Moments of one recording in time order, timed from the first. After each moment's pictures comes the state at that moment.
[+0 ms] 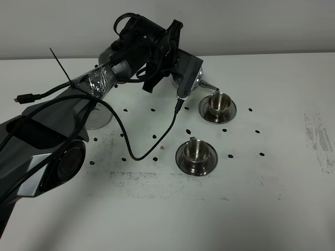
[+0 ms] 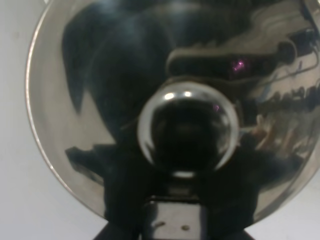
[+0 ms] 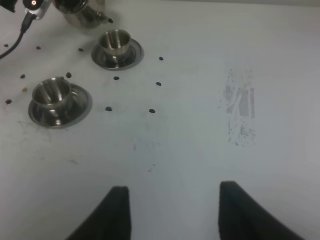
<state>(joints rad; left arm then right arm) -0.52 2.61 -2.45 0.27 0.75 1.46 -0.01 -0.01 -0.52 0.17 1.12 -0.13</state>
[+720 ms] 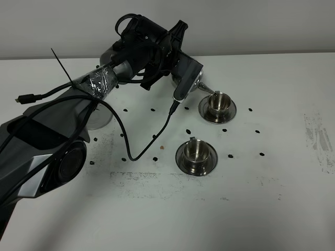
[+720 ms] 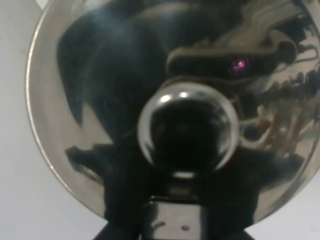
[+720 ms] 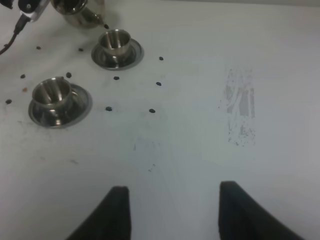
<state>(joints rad) -0.53 2.61 -2.45 0.28 0.74 1.57 -0.01 -0.01 -0.52 0.17 1.12 -0.13</state>
